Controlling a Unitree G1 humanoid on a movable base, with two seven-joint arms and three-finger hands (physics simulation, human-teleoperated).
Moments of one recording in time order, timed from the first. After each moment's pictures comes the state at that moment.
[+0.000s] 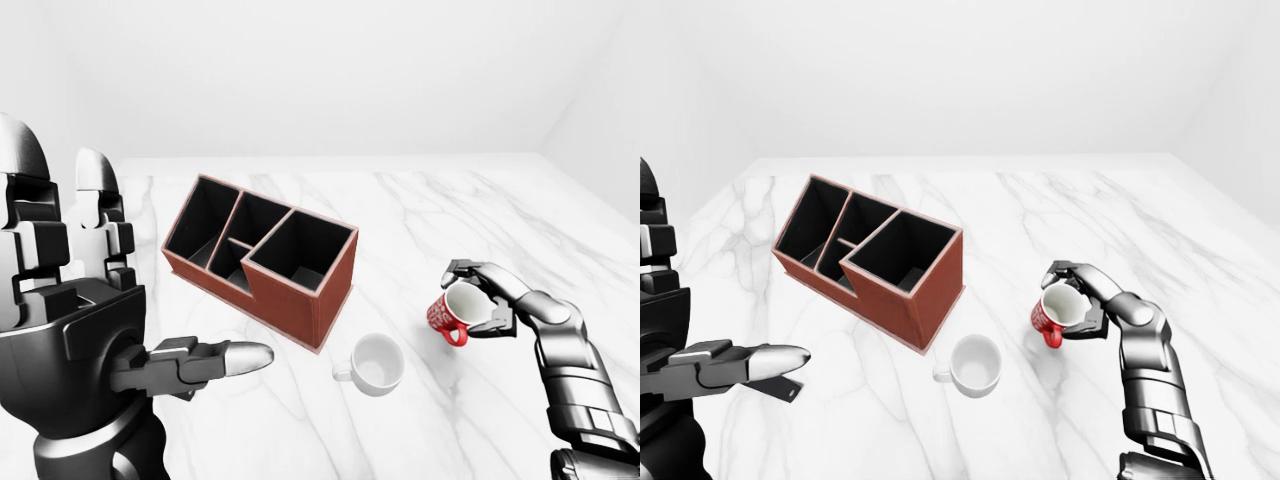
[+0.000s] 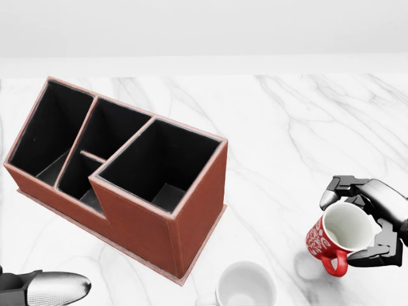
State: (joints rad) left arm 0.12 0.01 0.16 -1.05 -0.03 0.09 -0.07; right arm -0.33 -0.49 -0.29 0.43 -0.33 0.09 0.70
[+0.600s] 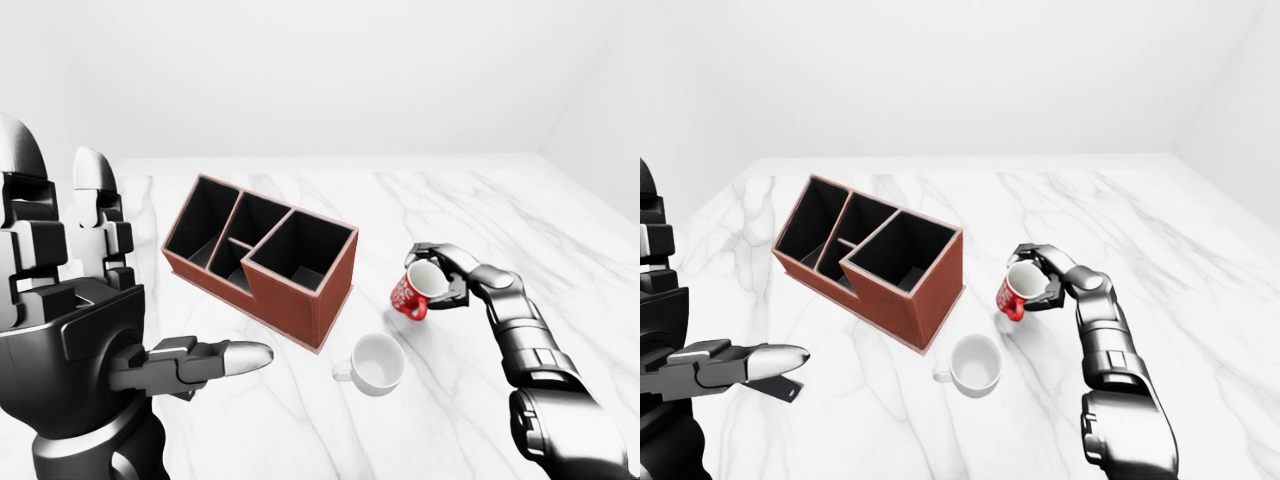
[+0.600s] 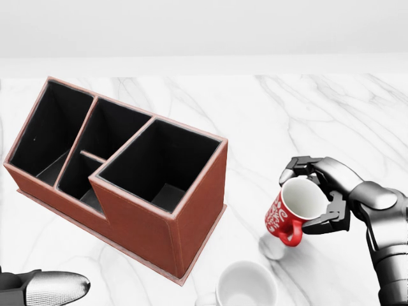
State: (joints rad) left arm 0.12 0.01 0.16 -1.05 -0.03 0.09 -0.07; right arm -0.63 -0.41 -0.16 0.80 -0.28 0.09 0.64
